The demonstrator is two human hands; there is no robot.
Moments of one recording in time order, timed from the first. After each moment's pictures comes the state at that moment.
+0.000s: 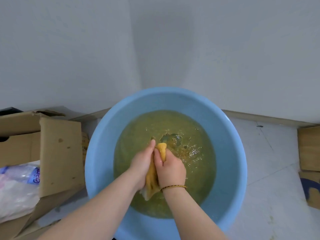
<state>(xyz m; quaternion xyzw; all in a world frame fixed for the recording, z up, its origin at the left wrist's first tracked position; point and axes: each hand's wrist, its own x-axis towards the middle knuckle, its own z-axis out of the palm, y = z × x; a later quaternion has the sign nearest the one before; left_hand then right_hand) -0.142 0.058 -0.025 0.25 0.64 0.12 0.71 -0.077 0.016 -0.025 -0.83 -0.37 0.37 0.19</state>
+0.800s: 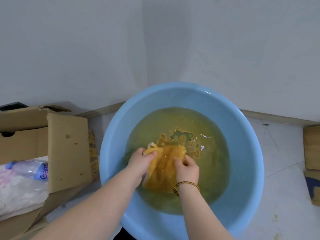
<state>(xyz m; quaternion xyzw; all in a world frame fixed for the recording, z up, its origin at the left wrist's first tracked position) -0.184 0.065 -0.061 0.32 0.68 0.10 0.66 -0.083 0.004 -0.063 -0.84 -0.09 0.43 0.33</state>
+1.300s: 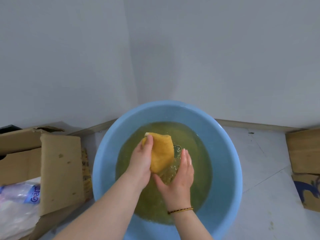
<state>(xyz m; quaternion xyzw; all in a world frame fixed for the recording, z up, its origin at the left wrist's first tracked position) -0.145 0.075 0.014 0.26 0.56 0.27 0.74 -0.090 -0.013 -0.030 -0.82 -0.42 0.14 0.36</state>
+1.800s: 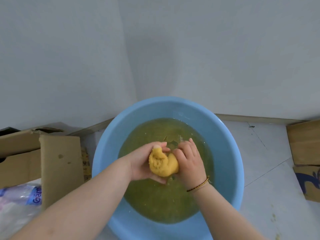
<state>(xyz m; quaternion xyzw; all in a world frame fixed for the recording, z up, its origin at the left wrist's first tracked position) -0.154 0.095 0.003 0.24 0.43 -0.07 0.87 -0.030 0.004 -0.054 -0.68 -0.67 -0.07 0.28</state>
